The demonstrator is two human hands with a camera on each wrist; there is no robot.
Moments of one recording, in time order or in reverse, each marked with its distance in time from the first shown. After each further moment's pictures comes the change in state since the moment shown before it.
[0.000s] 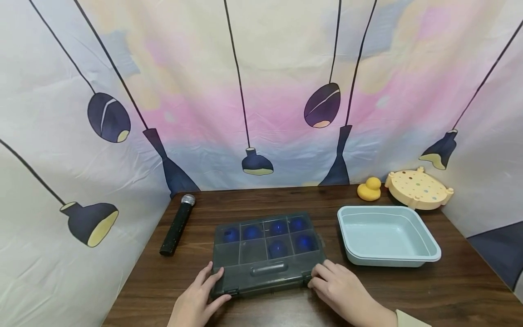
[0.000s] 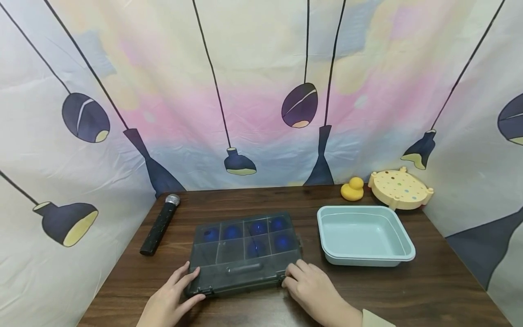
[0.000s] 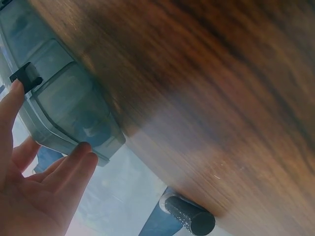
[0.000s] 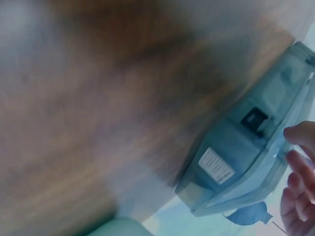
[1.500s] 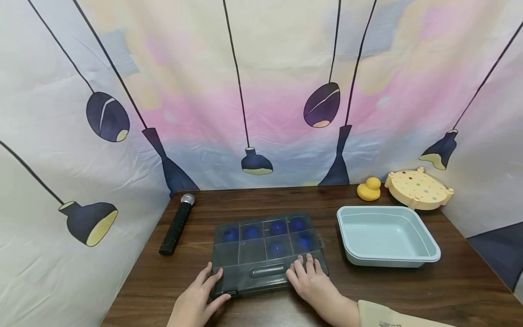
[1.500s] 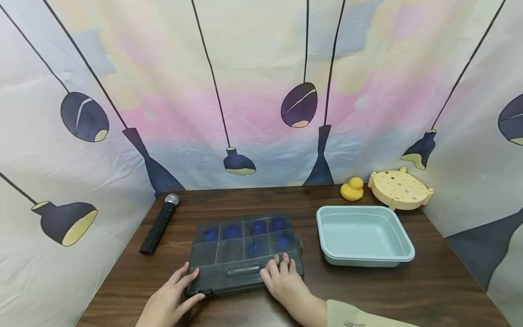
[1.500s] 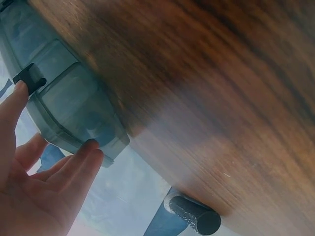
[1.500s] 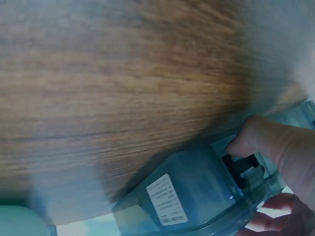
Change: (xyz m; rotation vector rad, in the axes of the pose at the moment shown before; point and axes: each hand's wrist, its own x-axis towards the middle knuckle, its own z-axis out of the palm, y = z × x) left_hand 0.002 0.008 -0.006 -0.005 -0.116 -0.046; right_hand 0.024 -0.018 0.042 -0.700 -0.176 -0.101
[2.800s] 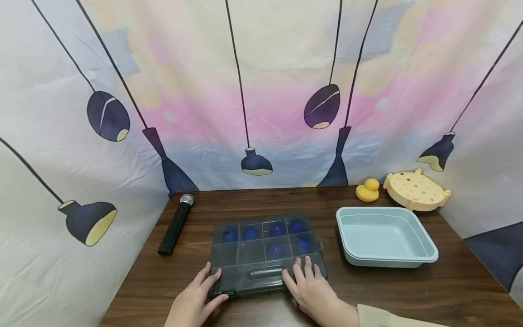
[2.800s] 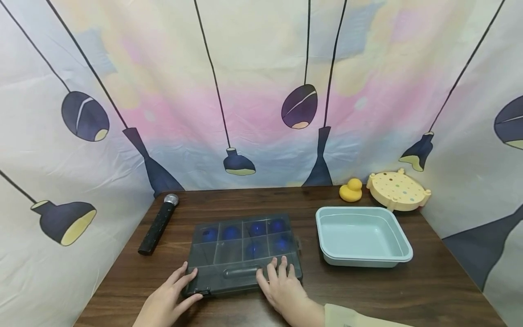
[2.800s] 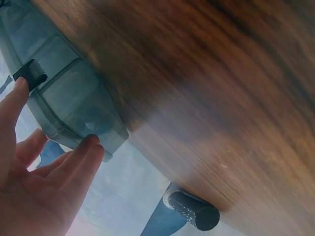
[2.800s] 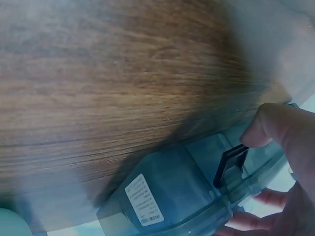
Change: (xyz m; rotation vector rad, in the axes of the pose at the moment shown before) left_hand 0.001 -0.006 -0.003 -0.023 -0.038 0.008; right_hand 0.000 -0.001 -0.018 0.073 -0.203 -0.078
